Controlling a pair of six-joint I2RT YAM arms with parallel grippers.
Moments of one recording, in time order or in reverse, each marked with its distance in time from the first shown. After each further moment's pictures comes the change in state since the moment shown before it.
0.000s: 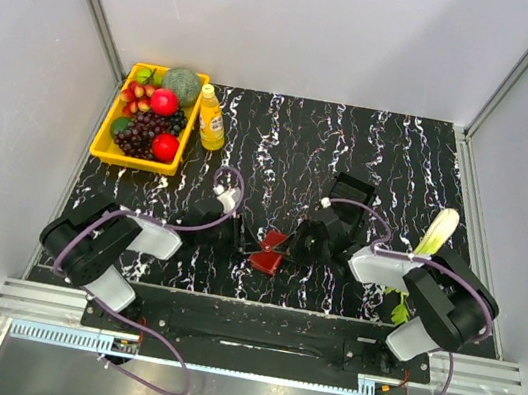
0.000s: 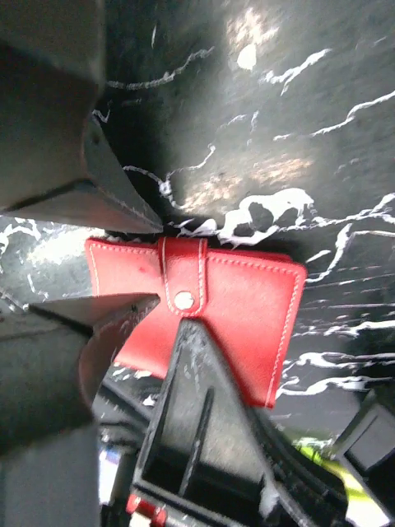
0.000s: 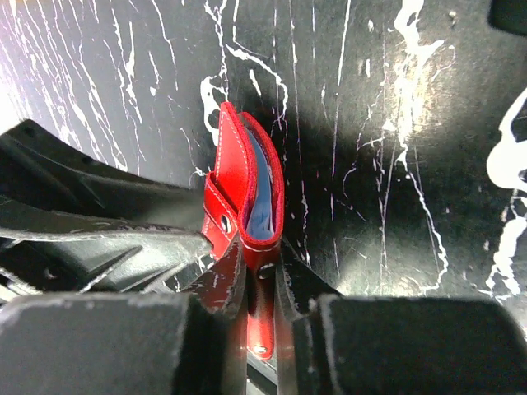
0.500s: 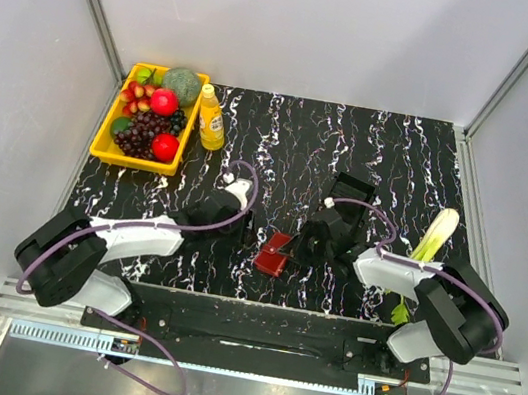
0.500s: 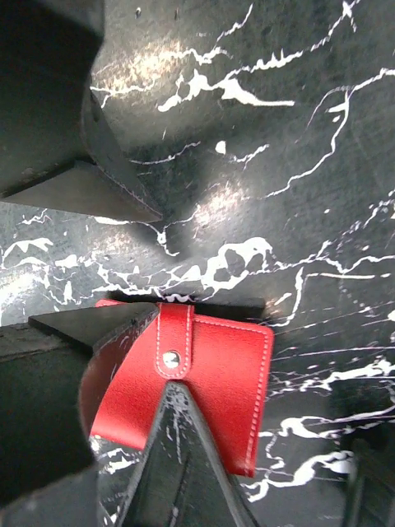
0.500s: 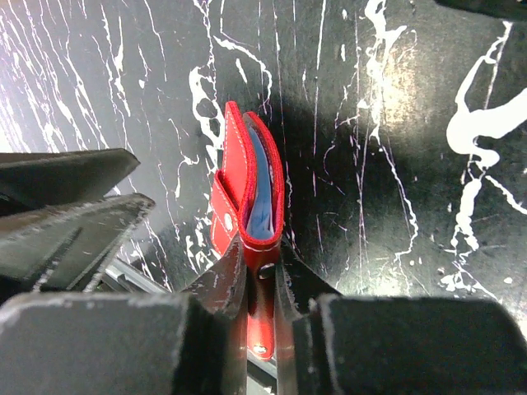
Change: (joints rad) left arm -0.120 -0.201 0.200 -0.501 -0.376 0.264; right arm 0.005 -0.083 0.003 -0.117 0.038 -0.039
